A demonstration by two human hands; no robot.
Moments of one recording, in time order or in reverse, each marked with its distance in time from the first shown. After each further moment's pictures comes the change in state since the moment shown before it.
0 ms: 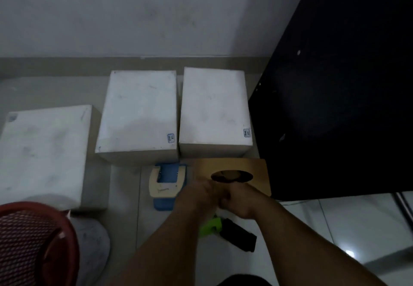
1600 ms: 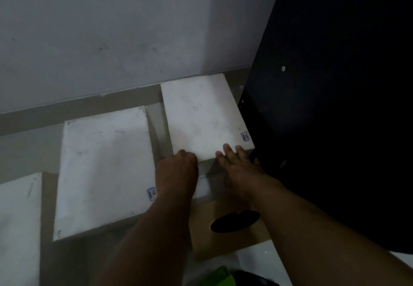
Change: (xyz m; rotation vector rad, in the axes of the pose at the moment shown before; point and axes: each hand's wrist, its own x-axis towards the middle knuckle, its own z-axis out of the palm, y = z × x) left_hand 0.129 0.011 -0.103 0.592 0.396 0.161; right_hand 0.093 0.002 -0.106 -0.226 0.204 0.142
